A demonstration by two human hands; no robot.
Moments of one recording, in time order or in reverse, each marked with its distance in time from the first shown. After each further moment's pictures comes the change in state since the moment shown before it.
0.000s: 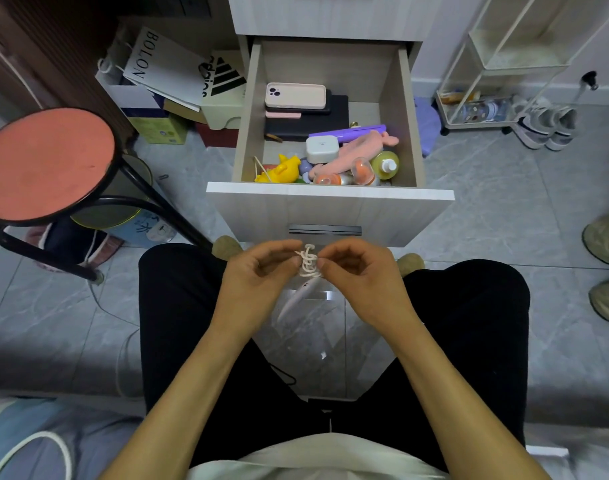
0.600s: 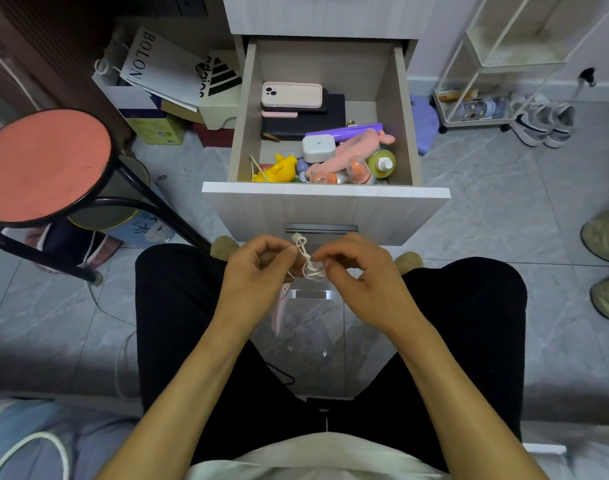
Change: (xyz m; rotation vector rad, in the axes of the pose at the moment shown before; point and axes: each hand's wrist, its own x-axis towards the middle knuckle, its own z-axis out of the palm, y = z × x) left_hand 0.004 0.001 0.008 -0.008 0.036 -0.075; right_hand 0.001 0.010 -0.012 -0.311 -0.065 -0.253
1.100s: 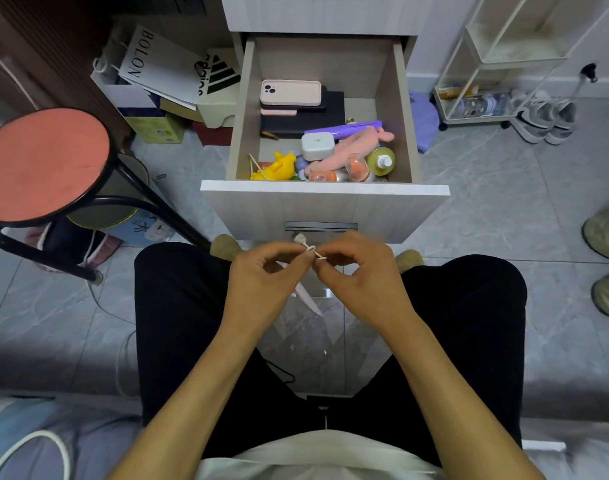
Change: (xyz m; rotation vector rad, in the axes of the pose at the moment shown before) left_hand -0.006 -0.002 0.008 0.157 0.019 0.124; right_hand 0.001 -0.006 0.004 -0.062 0.089 0.056
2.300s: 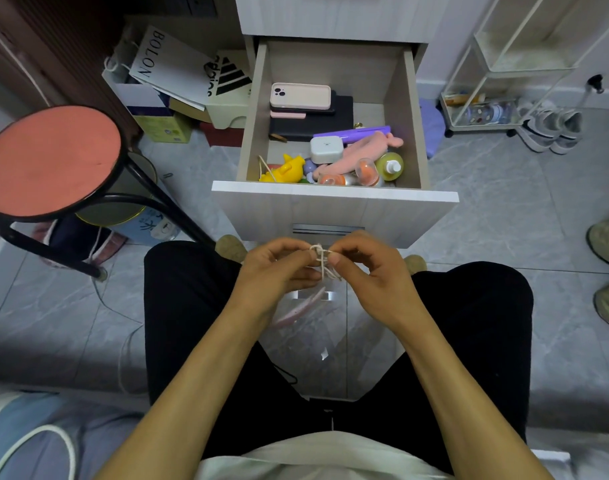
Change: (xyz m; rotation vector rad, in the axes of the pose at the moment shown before) left_hand 0.013 0.007 -0.004 -0.356 -0.102 -0.370; right_hand 0.003 0.005 -0.005 0.195 -0.062 -0.014
